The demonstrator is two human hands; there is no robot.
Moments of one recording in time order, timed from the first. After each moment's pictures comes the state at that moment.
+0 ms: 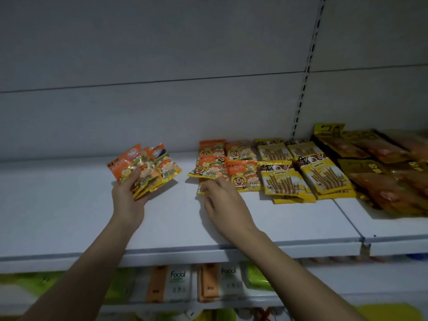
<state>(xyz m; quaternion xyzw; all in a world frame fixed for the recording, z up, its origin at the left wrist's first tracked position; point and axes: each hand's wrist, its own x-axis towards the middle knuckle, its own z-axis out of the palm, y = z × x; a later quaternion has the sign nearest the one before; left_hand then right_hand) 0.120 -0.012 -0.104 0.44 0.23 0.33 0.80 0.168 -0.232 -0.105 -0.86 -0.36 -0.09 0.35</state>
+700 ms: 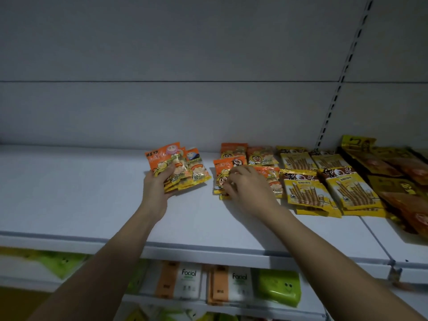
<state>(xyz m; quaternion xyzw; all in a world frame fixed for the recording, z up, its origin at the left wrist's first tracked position) 0.123 -0.015 -0.102 0.51 0.23 0.29 0.78 0.225 -0.220 -0.098 -0.88 -0.41 -0.15 0.18</state>
